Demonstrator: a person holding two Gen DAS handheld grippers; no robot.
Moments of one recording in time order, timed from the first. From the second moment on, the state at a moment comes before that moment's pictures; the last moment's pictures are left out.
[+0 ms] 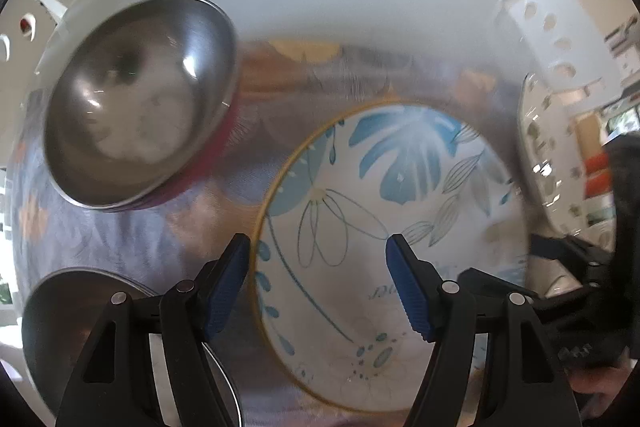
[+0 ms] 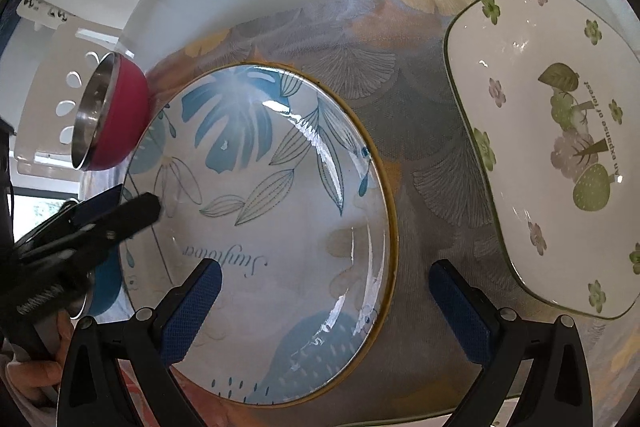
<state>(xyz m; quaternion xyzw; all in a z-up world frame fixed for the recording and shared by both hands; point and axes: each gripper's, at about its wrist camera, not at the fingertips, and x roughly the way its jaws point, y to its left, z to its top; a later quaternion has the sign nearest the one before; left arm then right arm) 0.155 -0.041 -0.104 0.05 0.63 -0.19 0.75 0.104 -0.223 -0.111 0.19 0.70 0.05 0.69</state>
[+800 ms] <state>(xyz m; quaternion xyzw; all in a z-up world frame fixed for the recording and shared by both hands) 0.154 -0.019 -0.112 0.01 0.64 -0.18 0.75 0.086 -0.244 -0.107 0.24 0.63 0.10 0.73</state>
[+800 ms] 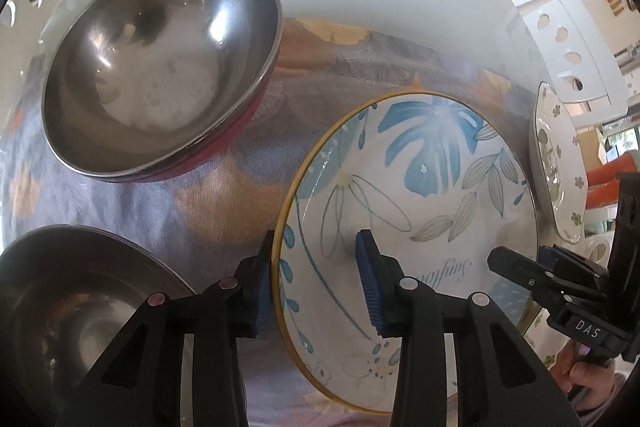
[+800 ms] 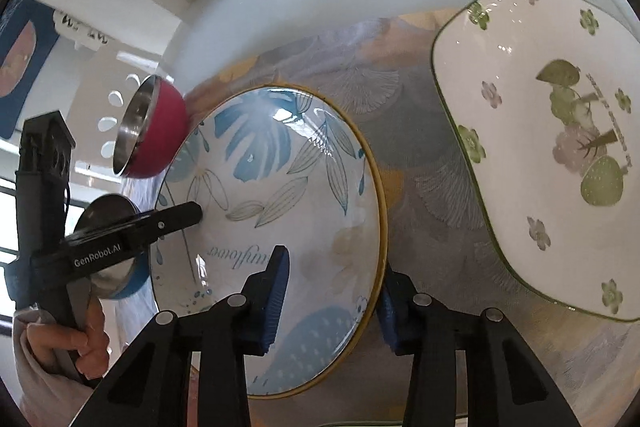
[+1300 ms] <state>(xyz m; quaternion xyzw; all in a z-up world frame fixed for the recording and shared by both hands) 0.146 -0.012 -0.067 0.01 0.60 -0.21 0.77 0.073 -0.251 -0.081 0.29 0.60 0.13 0.73</state>
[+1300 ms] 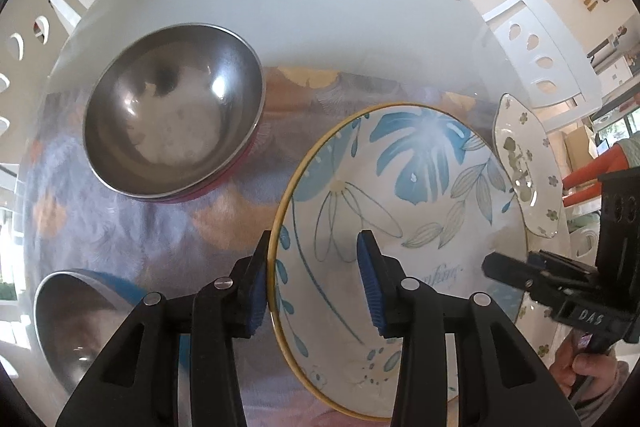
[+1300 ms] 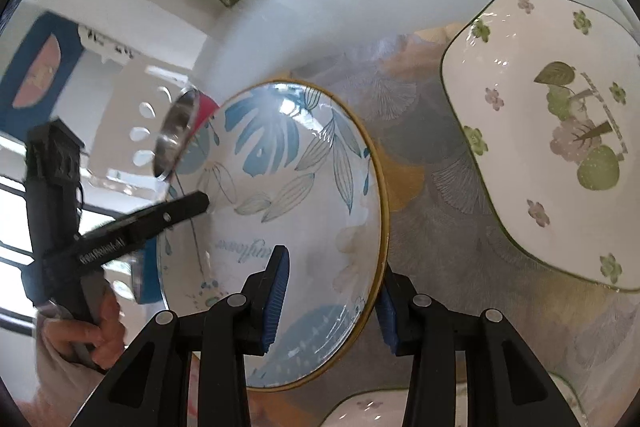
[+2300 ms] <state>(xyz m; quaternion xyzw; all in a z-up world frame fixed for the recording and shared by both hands) 0.060 0.003 0.003 -0.02 0.57 -0.24 0.79 -0.004 -0.257 0.007 0.32 0.57 0.11 0.75</state>
